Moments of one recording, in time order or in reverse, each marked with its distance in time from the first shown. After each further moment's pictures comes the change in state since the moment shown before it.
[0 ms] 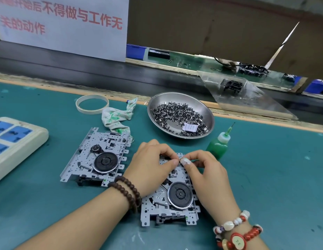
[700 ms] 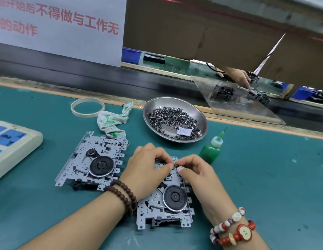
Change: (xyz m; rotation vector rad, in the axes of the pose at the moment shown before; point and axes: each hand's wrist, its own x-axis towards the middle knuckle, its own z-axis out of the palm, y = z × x) left_hand -0.002 0.001 -0.001 -0.002 0.005 0.008; right_hand 0.002 0.002 0.000 0.426 -0.135 0.323
